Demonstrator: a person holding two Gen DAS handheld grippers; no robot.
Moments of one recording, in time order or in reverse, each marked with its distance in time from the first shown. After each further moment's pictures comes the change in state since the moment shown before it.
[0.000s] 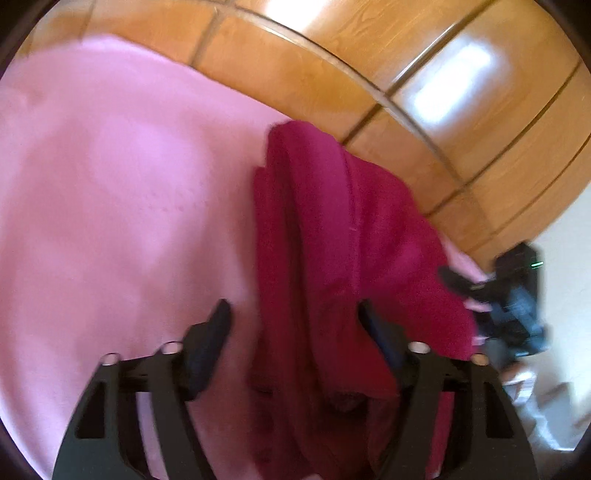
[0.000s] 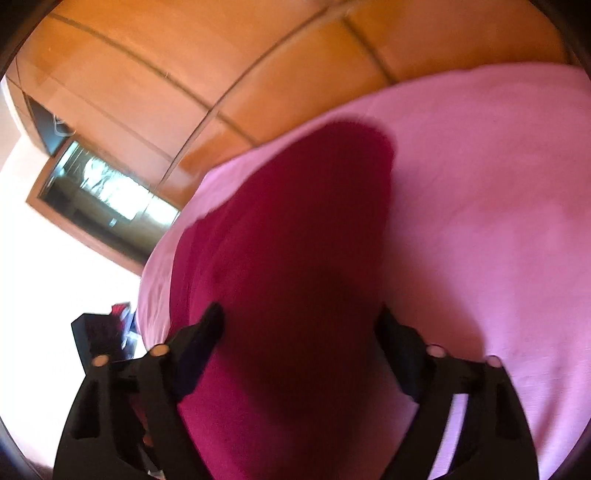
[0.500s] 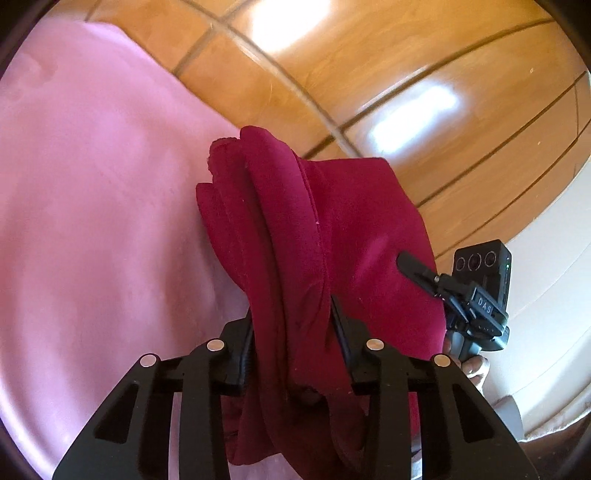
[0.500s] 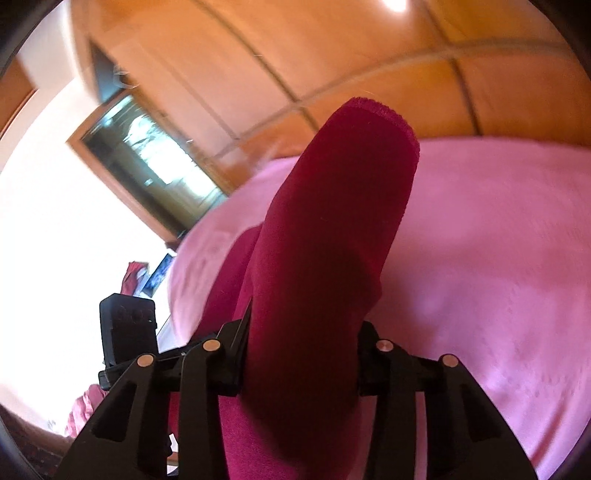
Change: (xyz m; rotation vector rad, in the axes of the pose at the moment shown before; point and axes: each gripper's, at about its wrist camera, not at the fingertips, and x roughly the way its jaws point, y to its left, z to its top) left arm -0.059 -0.005 -0.024 -0.078 -0.133 -0.195; right arm -0.025 0.098 0.007 -0.270 -0.019 0.114
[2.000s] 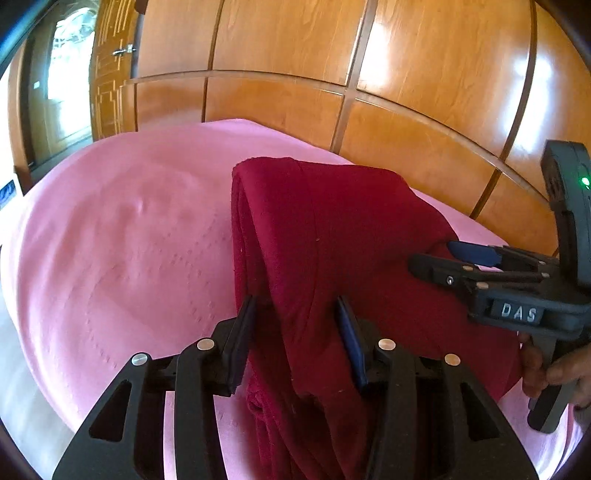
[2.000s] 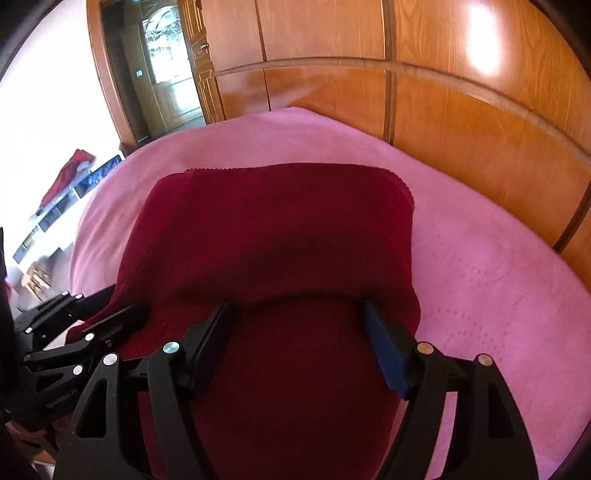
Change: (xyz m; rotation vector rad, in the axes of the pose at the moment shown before) left arm -0.011 0.051 0.047 0.186 -0.185 0.756; right arm 0.213 0.062 0.010 -0.398 0.167 -0.321
